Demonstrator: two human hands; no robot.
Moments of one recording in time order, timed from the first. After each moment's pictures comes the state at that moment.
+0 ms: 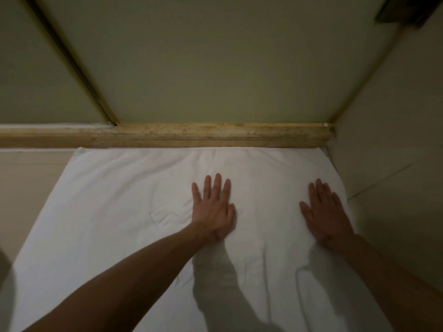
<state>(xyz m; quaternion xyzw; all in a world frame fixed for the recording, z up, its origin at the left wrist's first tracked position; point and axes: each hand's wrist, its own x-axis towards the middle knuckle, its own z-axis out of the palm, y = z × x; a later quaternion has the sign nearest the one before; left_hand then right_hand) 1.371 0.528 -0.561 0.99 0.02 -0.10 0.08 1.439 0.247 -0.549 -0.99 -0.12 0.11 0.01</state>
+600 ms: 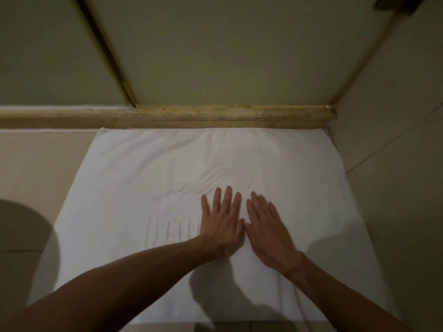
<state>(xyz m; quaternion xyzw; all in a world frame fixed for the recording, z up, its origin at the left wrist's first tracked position) 1.261 0.510 -0.555 0.99 -0.01 -0.14 0.09 1.281 0.360 -0.535 -0.95 -0.29 0.09 0.02</state>
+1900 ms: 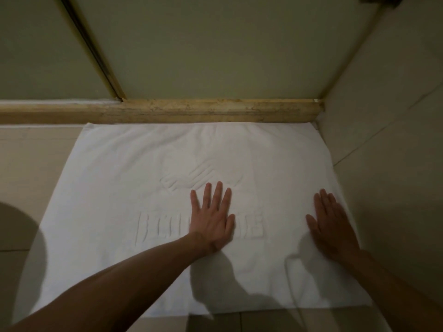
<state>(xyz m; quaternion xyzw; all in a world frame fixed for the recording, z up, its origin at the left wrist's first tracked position) 1.259 0.512 -0.558 0.99 -0.02 -0.12 0.07 1.318 0.211 -0.536 -0.99 -0.12 0.10 0.02</state>
